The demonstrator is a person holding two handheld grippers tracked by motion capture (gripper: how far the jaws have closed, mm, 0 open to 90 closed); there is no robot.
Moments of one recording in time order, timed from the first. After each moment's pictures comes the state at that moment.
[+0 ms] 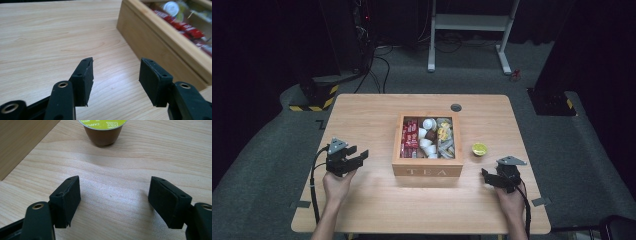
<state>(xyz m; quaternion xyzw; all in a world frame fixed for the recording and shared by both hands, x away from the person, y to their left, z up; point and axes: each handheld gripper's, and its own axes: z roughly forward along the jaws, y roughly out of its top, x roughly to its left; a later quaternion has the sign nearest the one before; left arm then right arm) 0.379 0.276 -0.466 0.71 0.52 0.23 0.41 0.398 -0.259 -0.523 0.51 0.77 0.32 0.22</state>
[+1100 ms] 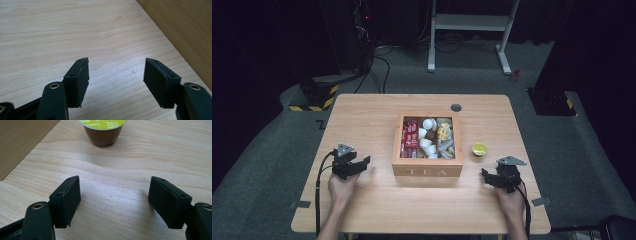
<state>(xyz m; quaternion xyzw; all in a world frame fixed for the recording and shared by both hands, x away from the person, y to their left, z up) 0.394 0.274 -0.509 0.71 0.55 0.23 0.36 0.398 -0.260 -0.523 0.51 0.77 0.32 0.22</state>
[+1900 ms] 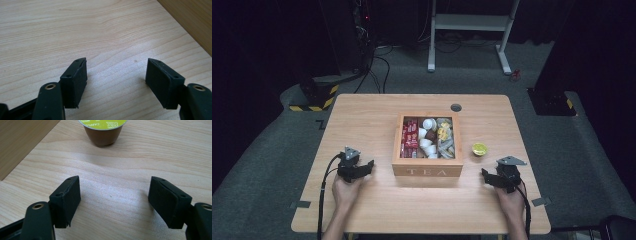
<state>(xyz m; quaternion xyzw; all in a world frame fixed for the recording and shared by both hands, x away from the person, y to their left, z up) 0.395 0.263 -0.528 0.73 0.54 0.24 0.33 0.398 -0.259 -0.523 0.51 0.77 0.32 0.22</state>
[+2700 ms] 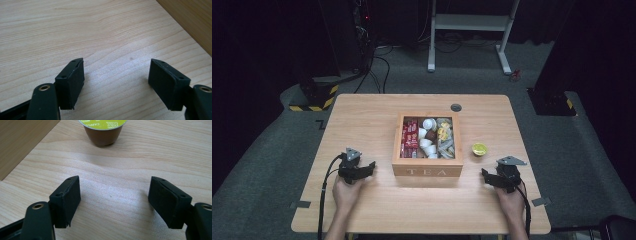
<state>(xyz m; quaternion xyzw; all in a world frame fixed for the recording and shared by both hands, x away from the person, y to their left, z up) 0.394 0.259 -0.528 0.74 0.54 0.24 0.33 0.397 -0.259 -0.523 0.51 0.77 0.32 0.22</state>
